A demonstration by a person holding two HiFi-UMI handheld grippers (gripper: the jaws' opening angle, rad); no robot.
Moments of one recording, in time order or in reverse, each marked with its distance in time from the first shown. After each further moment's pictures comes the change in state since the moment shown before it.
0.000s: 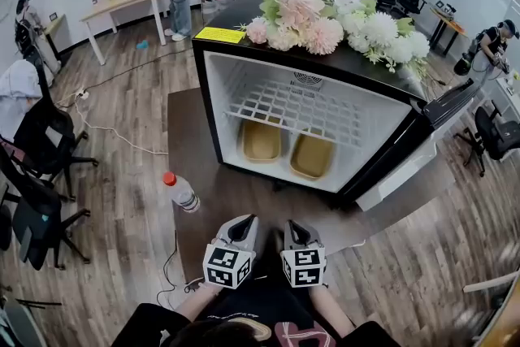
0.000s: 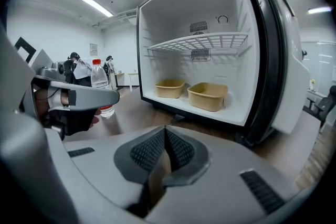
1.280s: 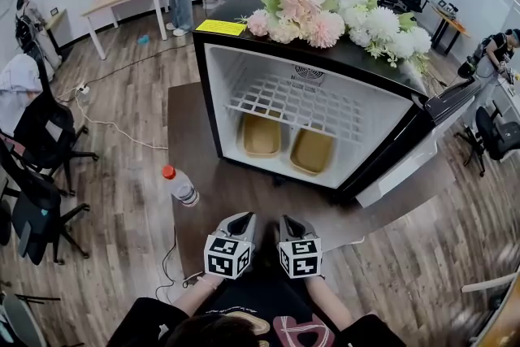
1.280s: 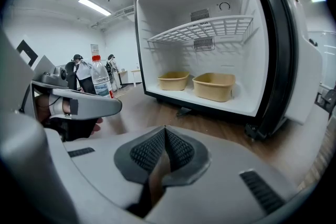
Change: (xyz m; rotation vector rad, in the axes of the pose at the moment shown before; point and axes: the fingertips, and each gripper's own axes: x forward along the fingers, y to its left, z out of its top) left arm 0.007 0.009 -0.031 -0.061 0.138 0.025; right arm 0.016 0.009 -0.015 0.044 0.056 0.065
